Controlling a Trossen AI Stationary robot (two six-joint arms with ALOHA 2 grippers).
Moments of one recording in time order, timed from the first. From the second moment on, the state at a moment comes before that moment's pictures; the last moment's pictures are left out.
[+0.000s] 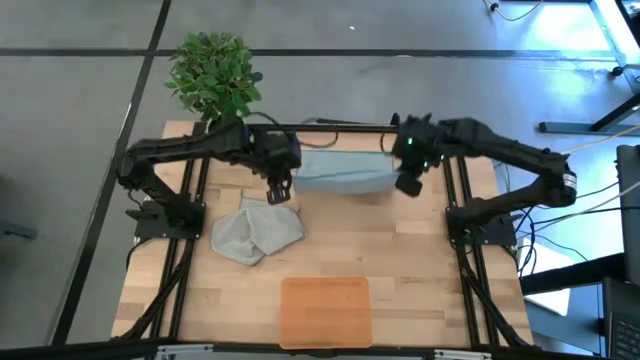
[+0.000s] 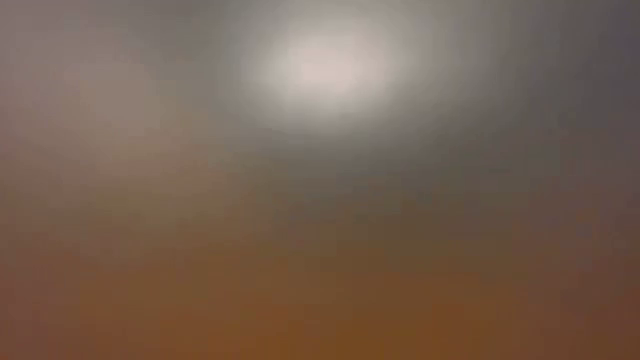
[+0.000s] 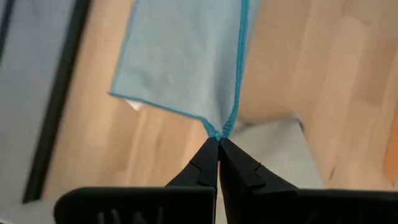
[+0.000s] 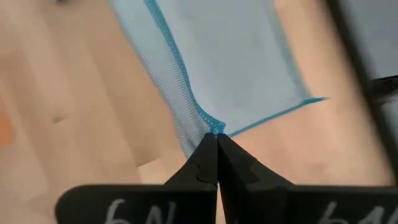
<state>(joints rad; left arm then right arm) 0.15 1.55 1.63 -1.25 -0.14 -0.09 -0.32 1.27 1.33 -1.24 0.03 0.06</state>
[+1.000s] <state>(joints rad) 0.09 1.55 1.29 -1.00 -0.16 -0.30 -0.17 1.26 0.96 -0.93 0.14 0.25</state>
